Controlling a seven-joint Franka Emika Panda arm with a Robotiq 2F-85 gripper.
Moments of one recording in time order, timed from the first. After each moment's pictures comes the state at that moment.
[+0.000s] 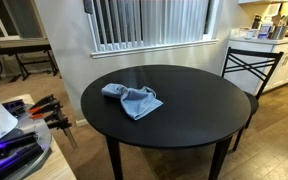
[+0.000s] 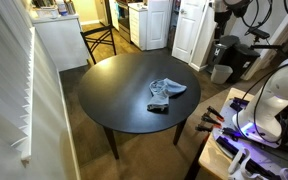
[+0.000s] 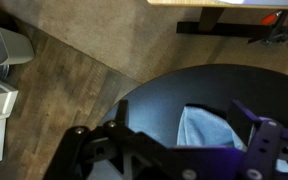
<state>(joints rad) -0.15 -0.46 -0.17 -2.39 -0.41 1.80 -0.23</state>
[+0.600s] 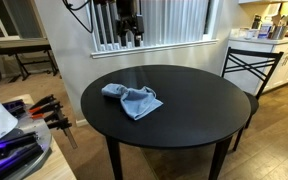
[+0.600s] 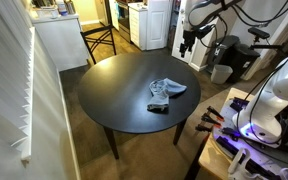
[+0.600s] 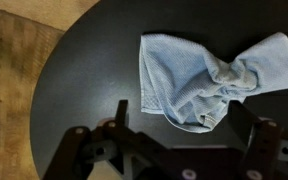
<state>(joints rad) -0.09 -0.02 -0.15 -2.27 -0.13 2.22 -0.08</state>
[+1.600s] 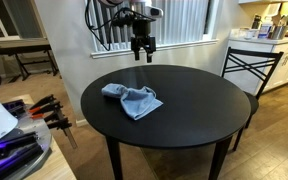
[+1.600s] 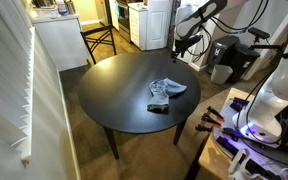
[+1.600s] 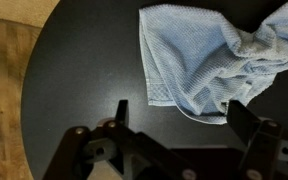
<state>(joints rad) -0.10 0.24 -0.15 -2.13 -0.08 2.33 -0.03</state>
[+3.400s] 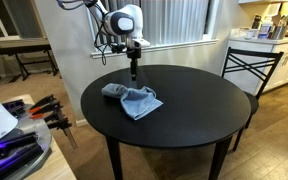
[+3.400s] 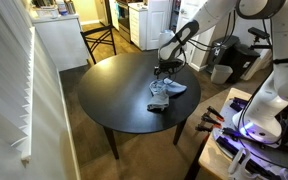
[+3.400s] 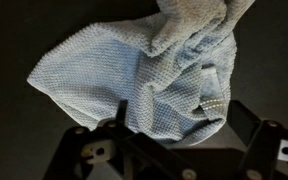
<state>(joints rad) 0.06 0.54 -0.12 -2.03 0.07 2.48 0.70</state>
